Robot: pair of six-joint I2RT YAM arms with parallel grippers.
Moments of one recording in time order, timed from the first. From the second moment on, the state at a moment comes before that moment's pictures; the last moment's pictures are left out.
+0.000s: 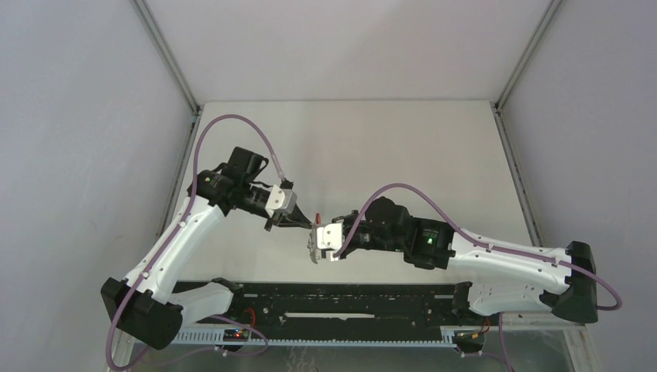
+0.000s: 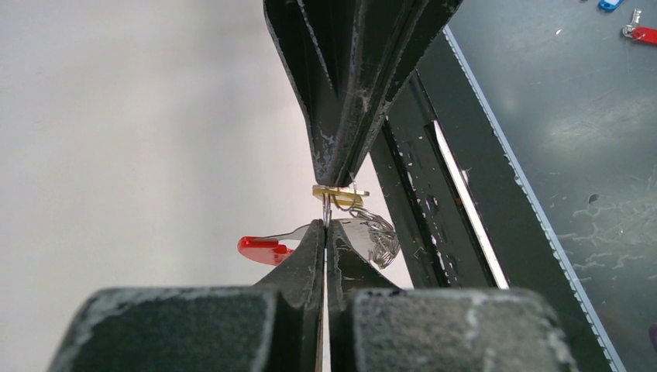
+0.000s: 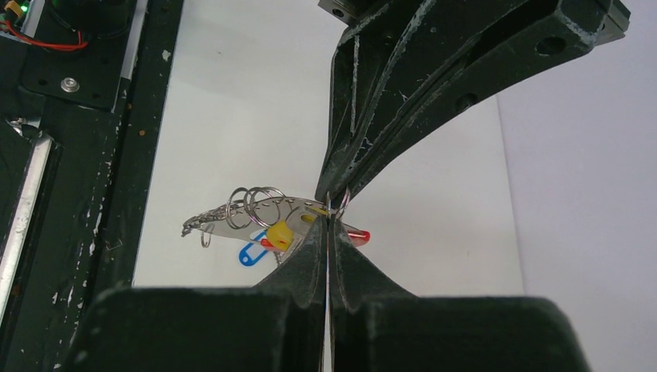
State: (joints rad) left arm -0.40 1.13 1.13 -1.10 1.18 1.18; right arm 1.23 1.15 0.98 -0.14 -0.10 -0.67
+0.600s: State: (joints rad) left arm -0.40 1.13 1.13 -1.10 1.17 1.18; right arm 1.17 1.07 0.96 -0.15 -0.15 -0.60
